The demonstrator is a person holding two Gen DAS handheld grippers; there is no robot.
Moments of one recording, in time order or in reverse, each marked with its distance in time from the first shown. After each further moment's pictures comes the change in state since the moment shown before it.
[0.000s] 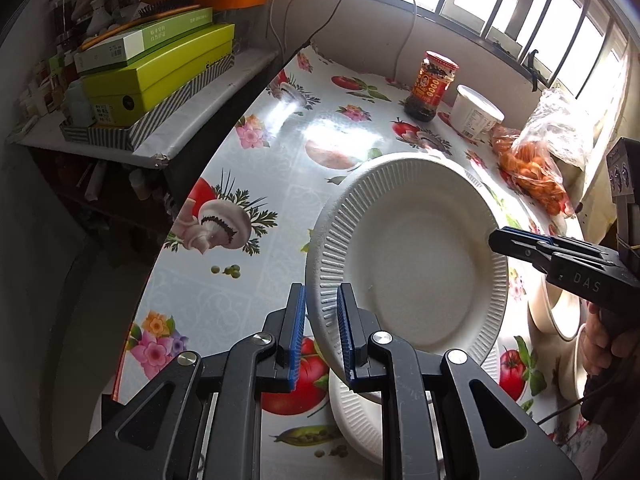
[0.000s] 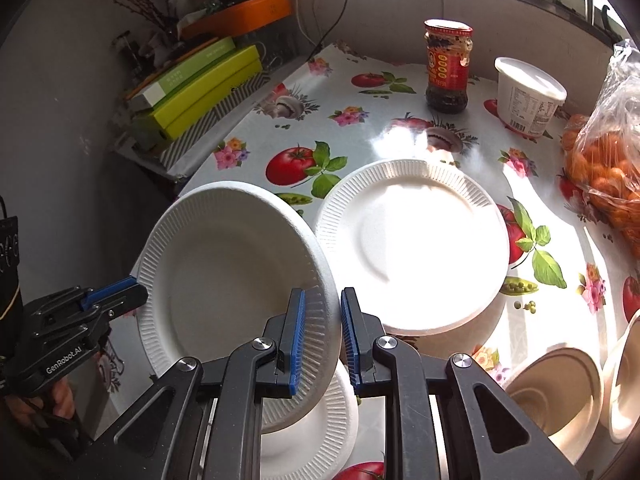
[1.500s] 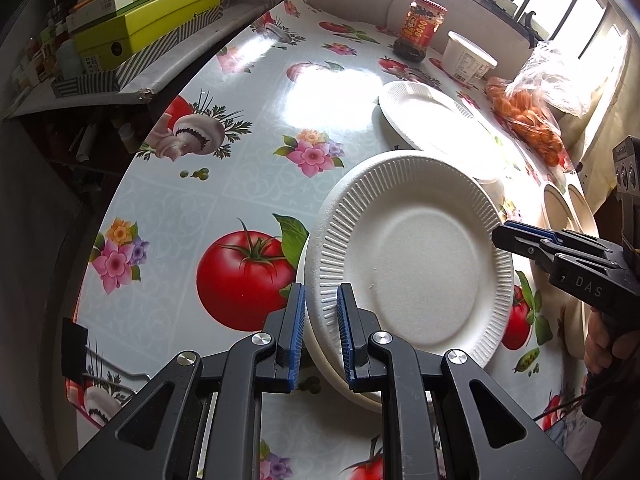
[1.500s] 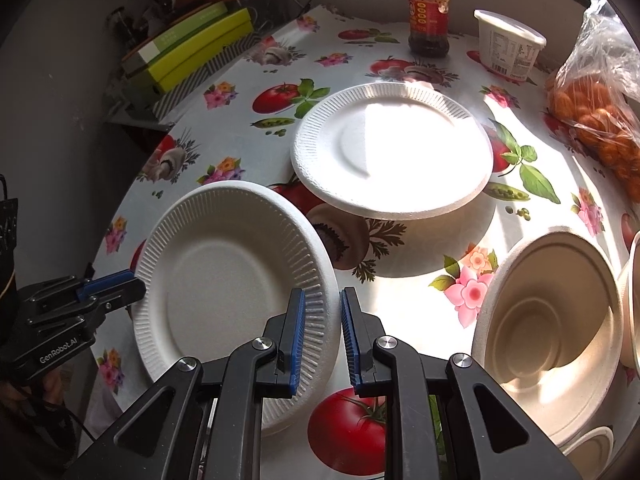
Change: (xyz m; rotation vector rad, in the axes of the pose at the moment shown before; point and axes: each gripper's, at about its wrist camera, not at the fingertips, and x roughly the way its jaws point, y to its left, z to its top) left arm 0.014 -0.019 -0.052 0.001 0.134 -0.005; right arm 0.002 -0.009 -0.061 0.004 0.088 -0.026
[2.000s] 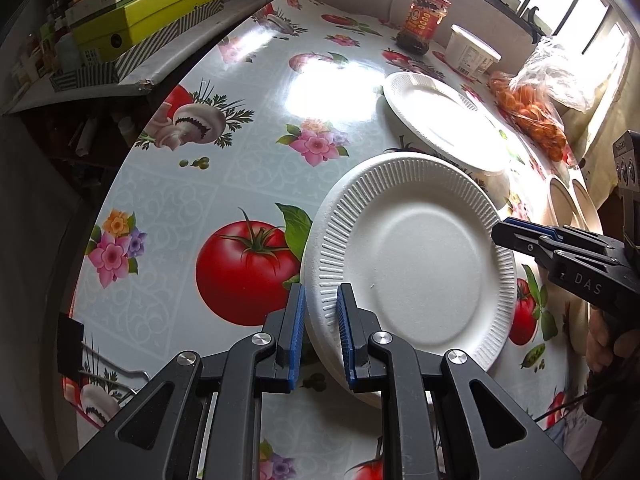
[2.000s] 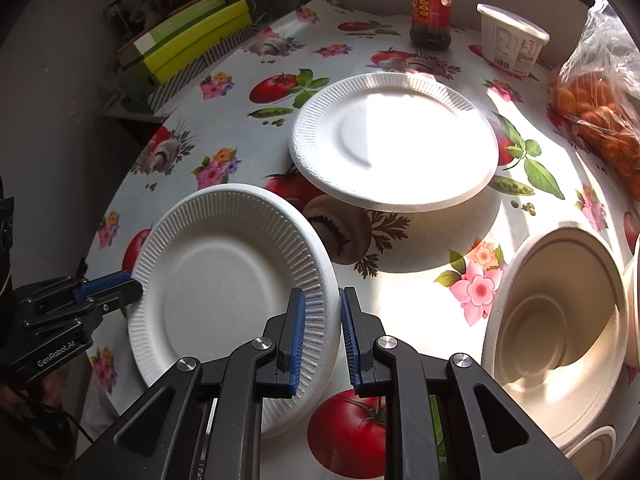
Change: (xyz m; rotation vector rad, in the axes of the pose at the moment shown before) left arm 0.006 0.002 -0.003 -0.002 0.018 0.004; right arm 0.007 0.002 0.000 -0.003 0.023 -0.016
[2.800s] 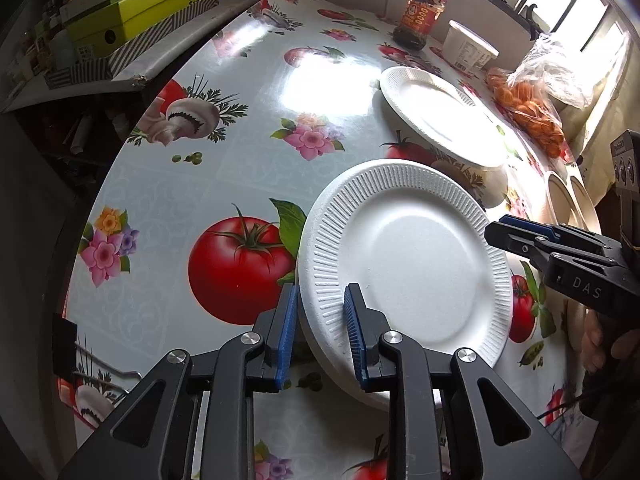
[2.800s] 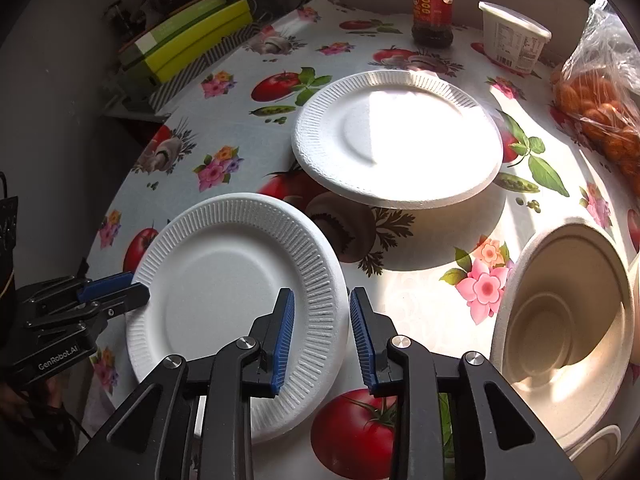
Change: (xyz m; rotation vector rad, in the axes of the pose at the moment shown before) left arm 0.004 -0.002 0.001 0.004 0.015 -0.017; right arm 0.001 0.001 -0.001 -0.005 -0.004 0.010
